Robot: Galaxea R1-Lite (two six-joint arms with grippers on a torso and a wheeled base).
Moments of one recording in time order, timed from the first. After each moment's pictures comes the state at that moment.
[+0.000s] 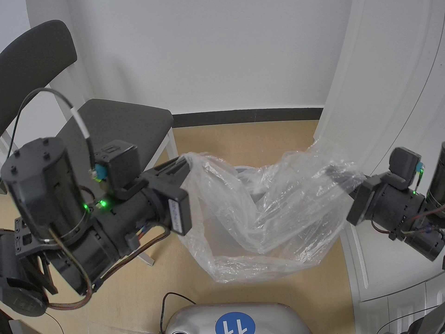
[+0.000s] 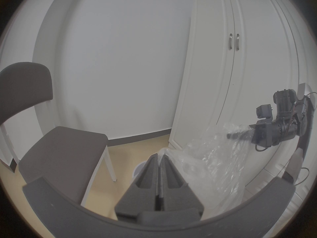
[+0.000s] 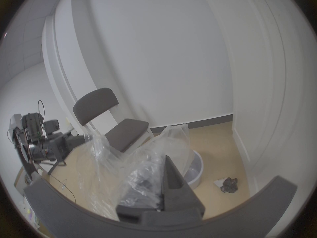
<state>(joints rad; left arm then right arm) -0.89 1.48 -0.63 -0.83 0.37 0.01 0.76 1.35 -0.57 -0.73 -0.26 0.23</state>
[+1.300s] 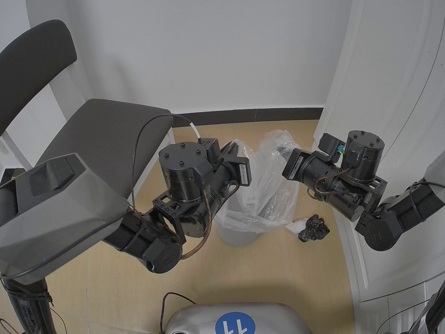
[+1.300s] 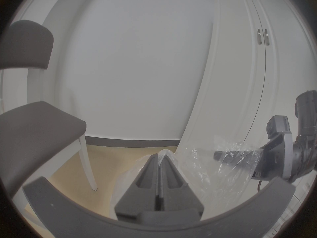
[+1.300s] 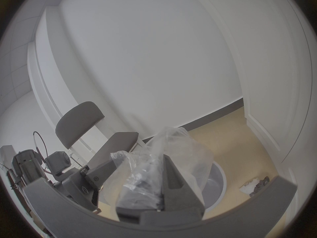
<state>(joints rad) -0.73 2.17 -1.06 -1.21 0.32 -0.11 0.55 1.93 -0.84 -1.11 -0.08 0.41</state>
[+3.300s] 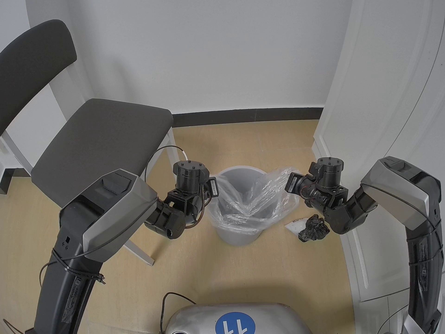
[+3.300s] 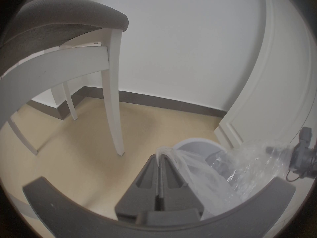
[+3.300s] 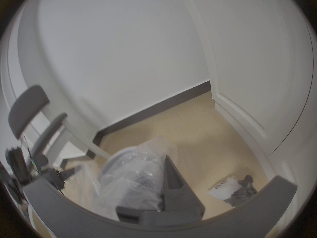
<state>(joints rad) -0.49 2.61 -1.56 -0.76 0.32 -0.33 0.31 2.43 -1.21 -1.02 -0.09 0.38</state>
